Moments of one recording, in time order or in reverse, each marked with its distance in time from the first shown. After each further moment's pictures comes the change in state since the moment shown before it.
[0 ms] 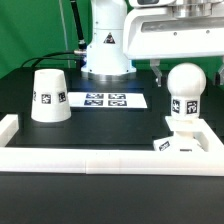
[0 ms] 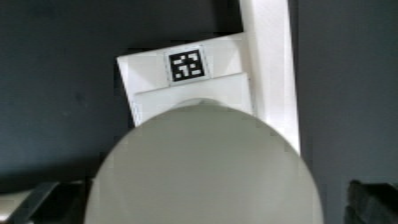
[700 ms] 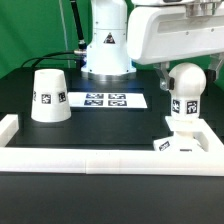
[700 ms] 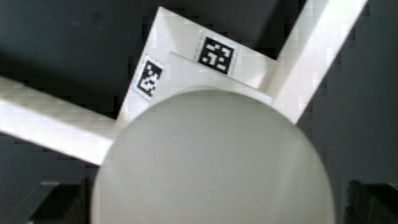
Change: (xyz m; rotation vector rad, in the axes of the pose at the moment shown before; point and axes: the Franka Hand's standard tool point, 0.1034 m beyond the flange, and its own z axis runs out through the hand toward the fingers) arm 0.002 0.001 -0.001 -0.044 0.000 -0.575
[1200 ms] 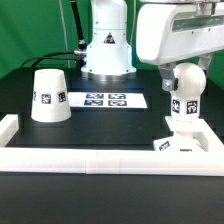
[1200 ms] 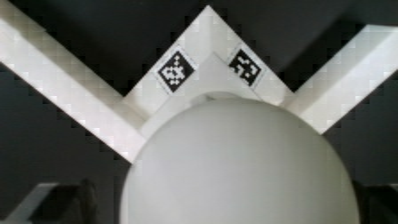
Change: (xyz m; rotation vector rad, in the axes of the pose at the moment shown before) arm -0.003 0.004 0.000 -0.029 -0.022 -0.245
